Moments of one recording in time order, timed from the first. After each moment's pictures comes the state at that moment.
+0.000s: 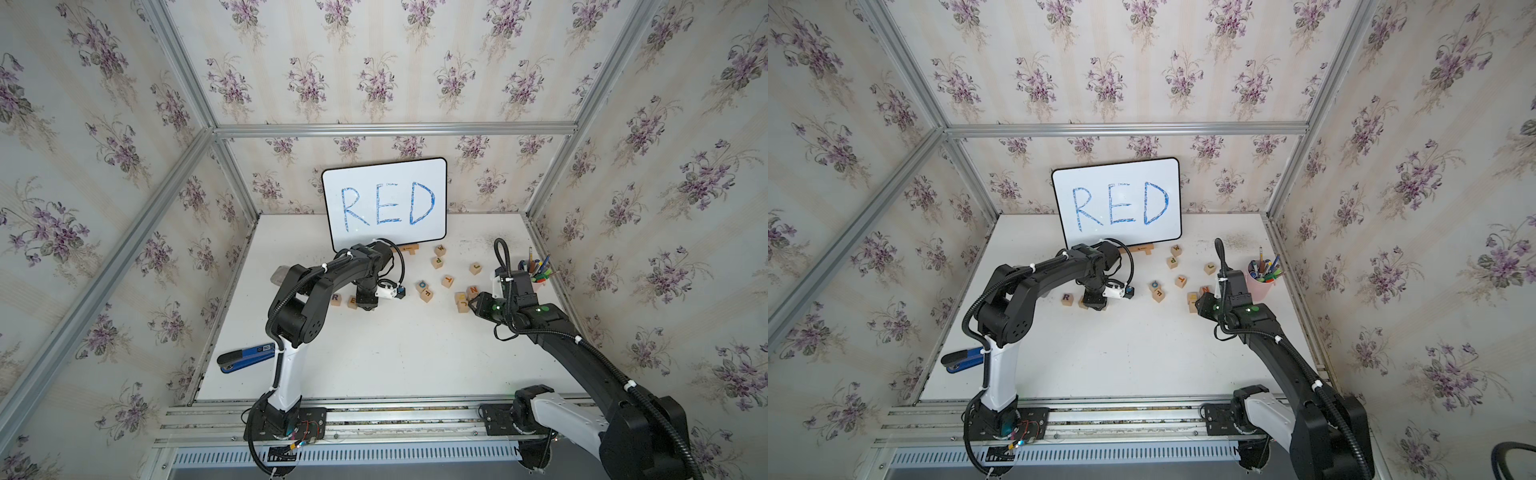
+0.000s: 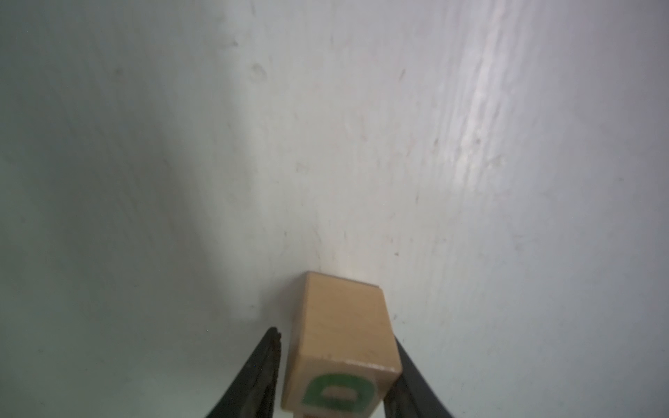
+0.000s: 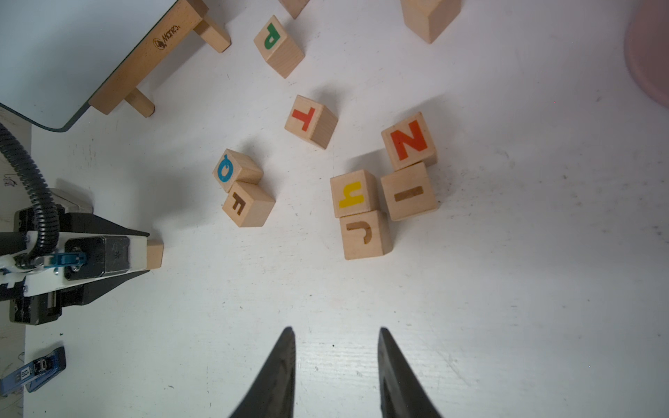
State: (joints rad) left arm -0.54 2.10 1.55 -1.01 -0.05 1.08; right arm 0.23 1.07 0.66 -0.51 -0.17 0.52
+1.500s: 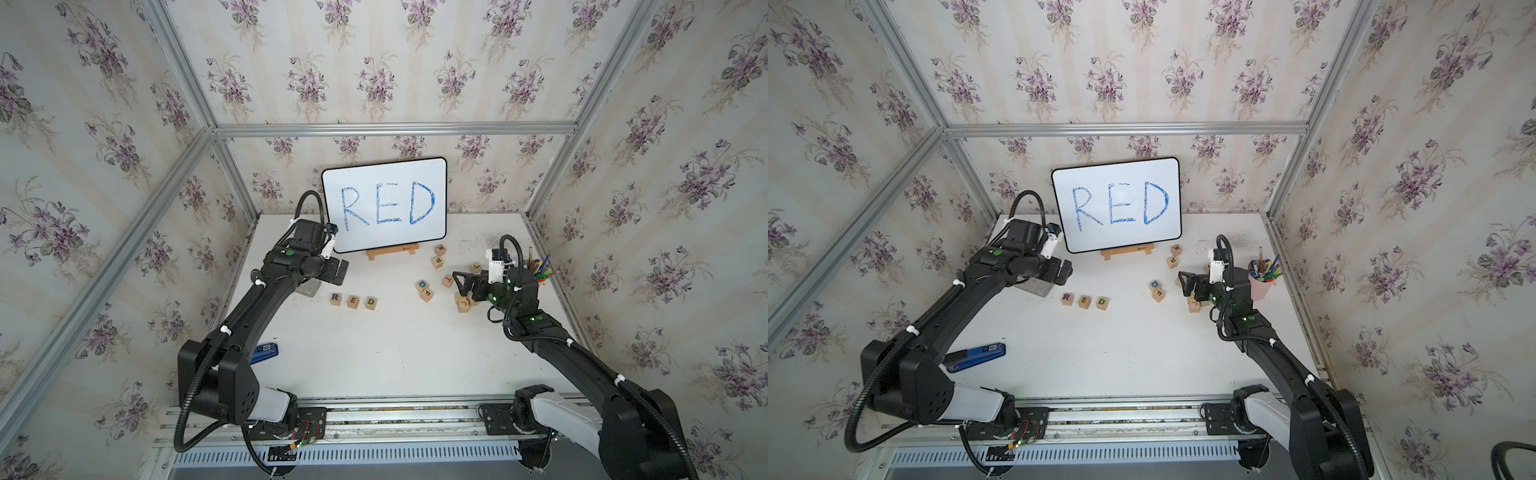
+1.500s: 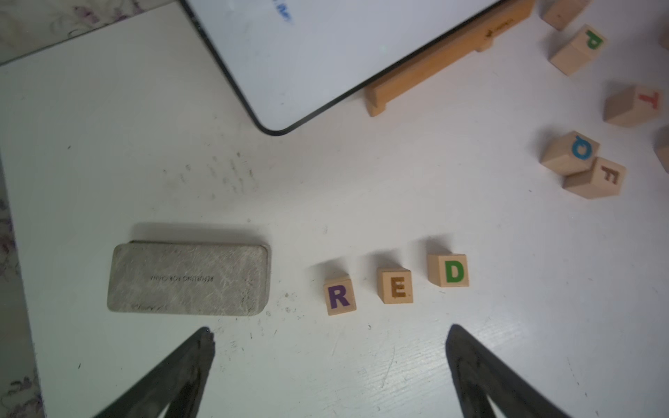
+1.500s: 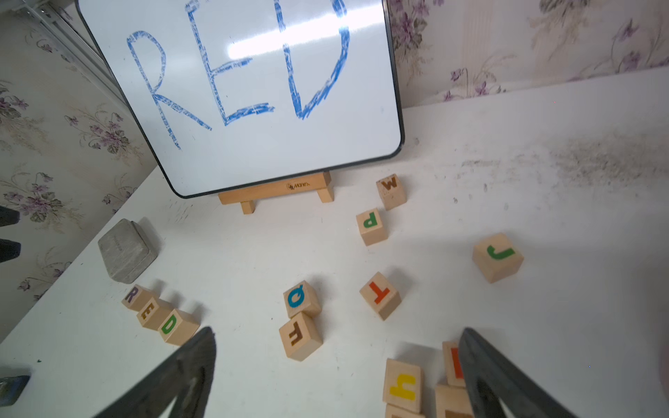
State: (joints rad) left arm -0.20 1.40 1.21 -0.74 -0.01 0.07; right arm 0.23 1.10 0.55 0.17 -0.20 0.24
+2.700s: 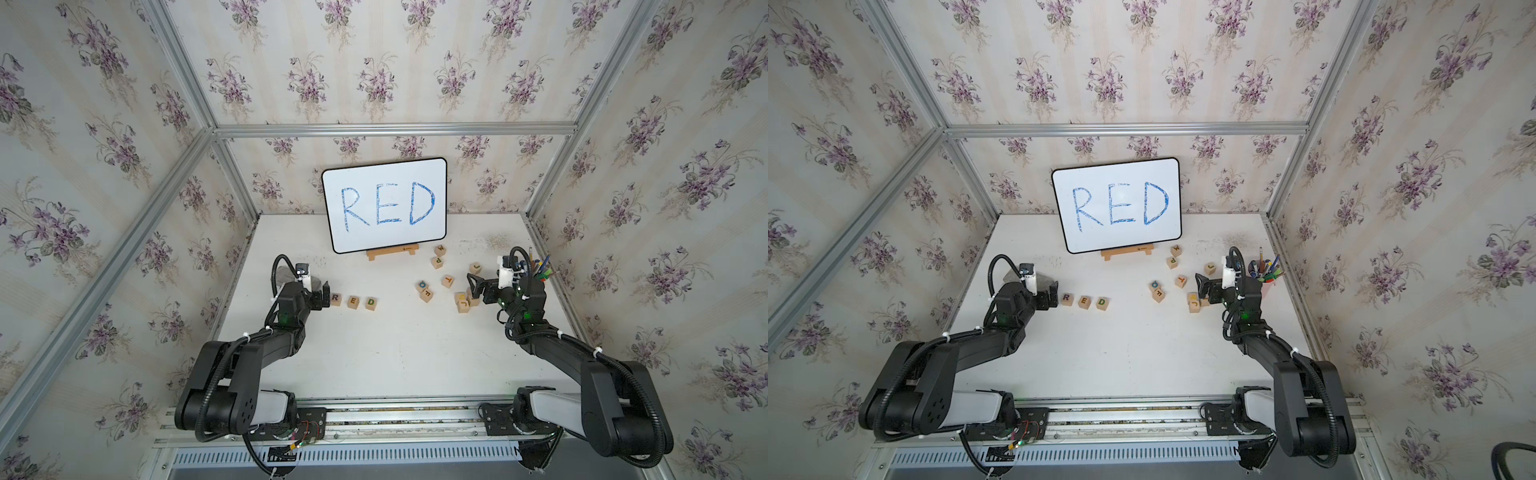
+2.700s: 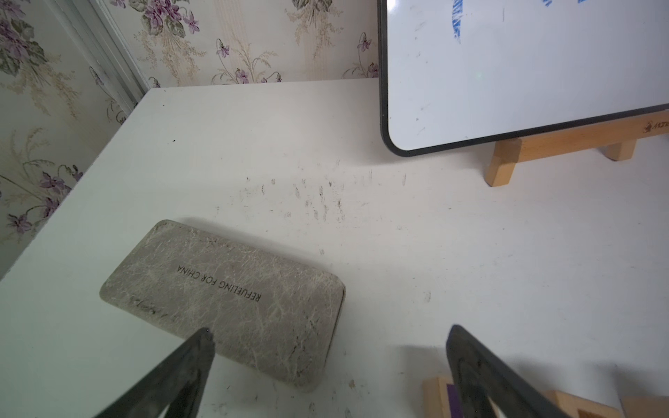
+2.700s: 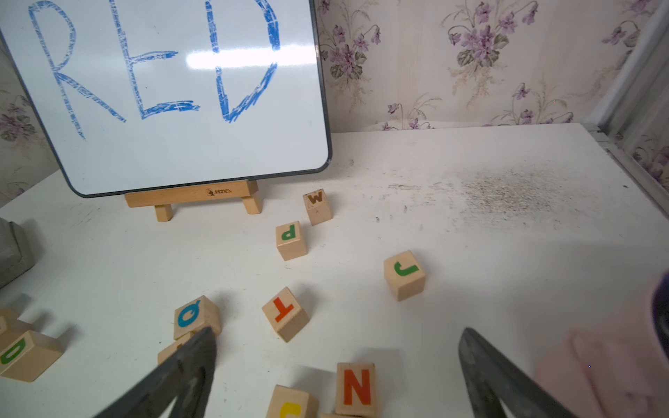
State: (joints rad) left arm -0.07 1.42 0.34 0.66 -0.07 0.02; right arm 0.03 1.23 0.34 0.57 -0.24 0.09
